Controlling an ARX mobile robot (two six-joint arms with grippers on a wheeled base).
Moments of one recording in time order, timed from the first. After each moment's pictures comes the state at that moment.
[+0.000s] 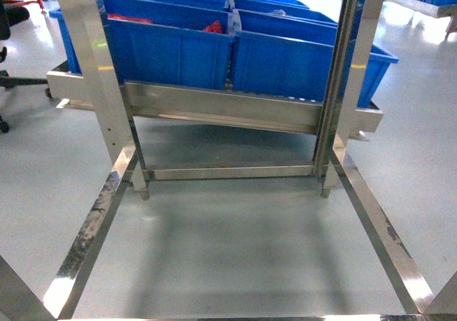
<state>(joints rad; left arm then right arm) 0.00 0.01 0.01 0.00 0.00 0.00 0.00 0.00 0.01 -0.01 0.00 0.00</state>
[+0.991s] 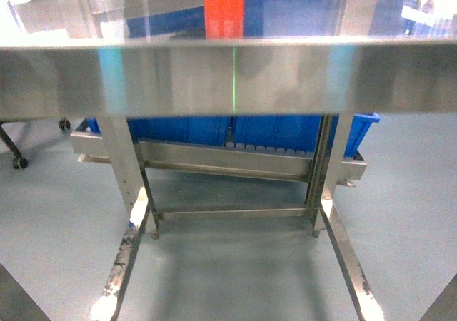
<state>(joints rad) 0.00 0.01 0.01 0.00 0.00 0.00 0.00 0.00 0.01 -0.01 0.00 0.00</state>
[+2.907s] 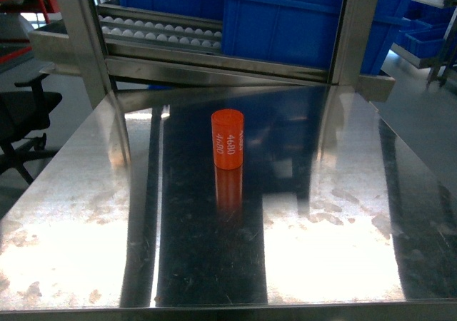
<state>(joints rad) 0.00 0.01 0.01 0.00 0.00 0.00 0.00 0.00 0.01 -0.01 0.00 0.00</state>
